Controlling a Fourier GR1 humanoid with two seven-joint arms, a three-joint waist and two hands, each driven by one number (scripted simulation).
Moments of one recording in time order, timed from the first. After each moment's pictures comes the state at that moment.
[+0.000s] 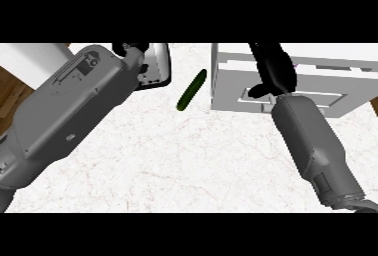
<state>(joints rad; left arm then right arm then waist) -1.18 0.37 -0.58 -0.98 0.87 0.83 0.04 -0.88 -0.15 -0.10 -0.59 1.30 -0.52 -0.15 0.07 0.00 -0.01</state>
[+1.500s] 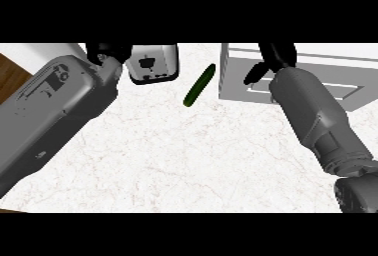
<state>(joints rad) -1.09 0.48 -0.58 -1.21 0.80 0.84 0.16 -1.20 -0.20 -0.33 -0.17 1.16 -0.52 -0.28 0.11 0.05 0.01</state>
